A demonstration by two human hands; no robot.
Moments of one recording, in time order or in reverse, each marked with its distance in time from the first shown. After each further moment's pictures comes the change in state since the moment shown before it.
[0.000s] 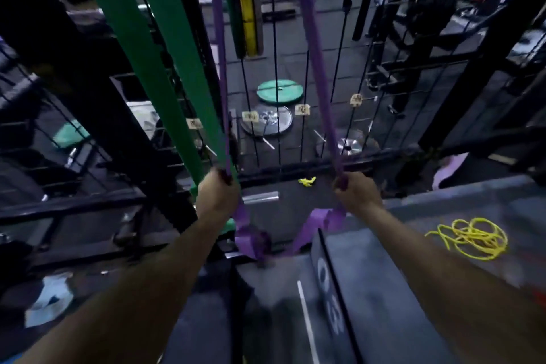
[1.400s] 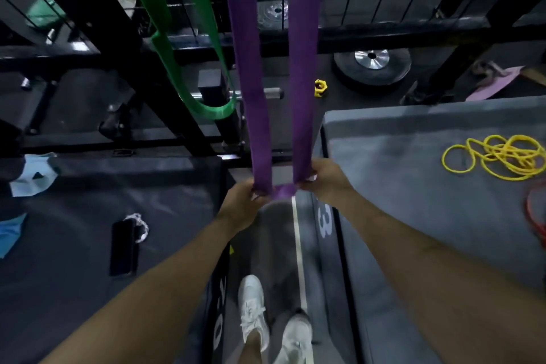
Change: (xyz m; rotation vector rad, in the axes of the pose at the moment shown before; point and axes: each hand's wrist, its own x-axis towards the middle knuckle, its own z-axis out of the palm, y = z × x) left_hand -0.149 -0.186 0.164 -0.159 -0.590 -0.039; right_hand -0.054 0.146 0.182 0.131 -0.472 -0.138
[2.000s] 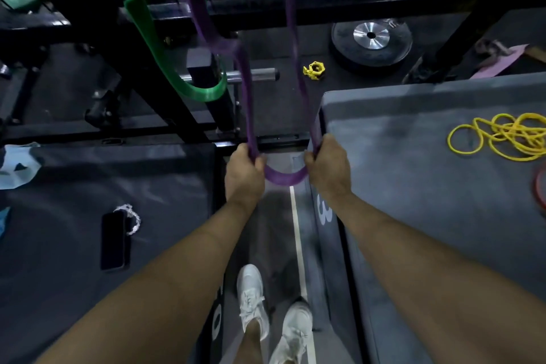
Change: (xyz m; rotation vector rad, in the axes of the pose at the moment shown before) left_hand 0.025 0.008 0.027 -0.001 0.395 -0.107; right_hand 0.012 0.020 0.029 -0.067 0.442 0.126
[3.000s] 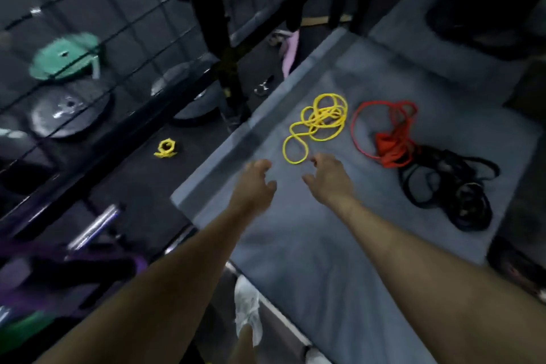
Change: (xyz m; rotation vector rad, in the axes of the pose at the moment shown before) left_hand -0.014 0.252 0.229 0.464 -0.824 0.663; right_hand 0.057 0.175 -0.238 0.010 0.227 0.524
